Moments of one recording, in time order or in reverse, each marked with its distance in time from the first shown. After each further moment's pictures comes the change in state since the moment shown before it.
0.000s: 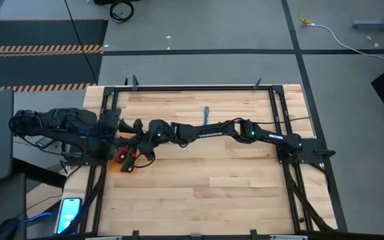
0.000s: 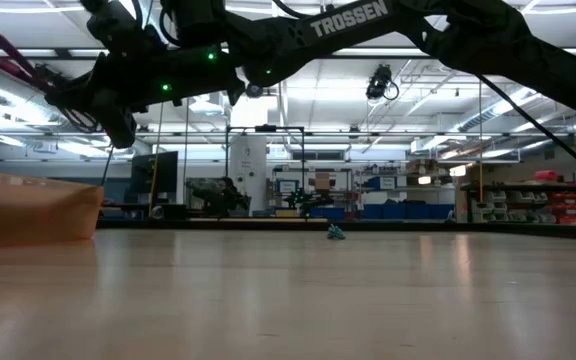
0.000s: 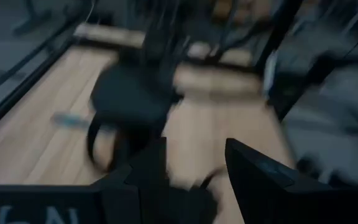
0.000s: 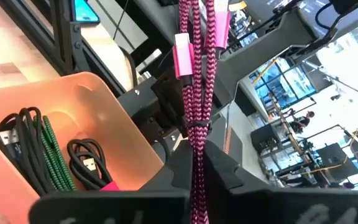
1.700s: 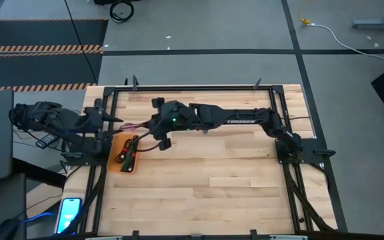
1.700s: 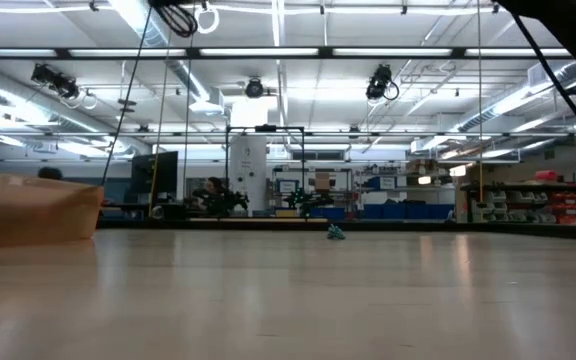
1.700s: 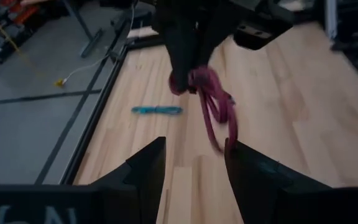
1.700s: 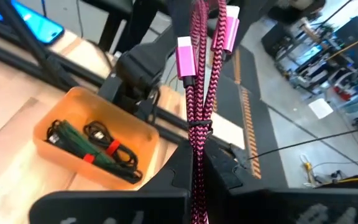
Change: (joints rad) left arm -0.149 -0.086 0.126 -0.336 -0.312 0.219; right arm 0.047 -0.411 0.000 -0.633 0.274 0.385
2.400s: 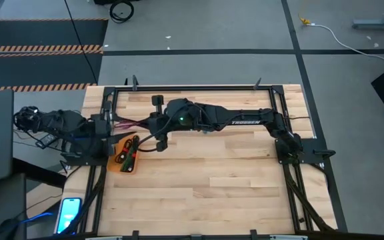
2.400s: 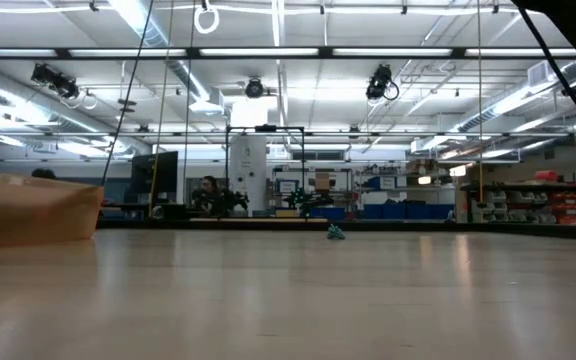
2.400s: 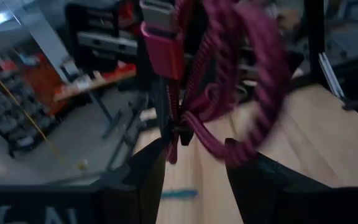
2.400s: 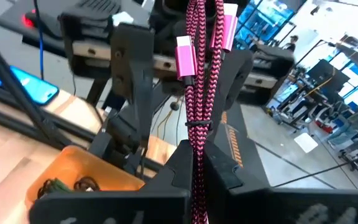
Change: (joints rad) left arm 0.004 -0.007 -0.223 0.608 -0.005 0.323; right arm 0.028 -0.036 0.000 0.156 -0.019 -0.001
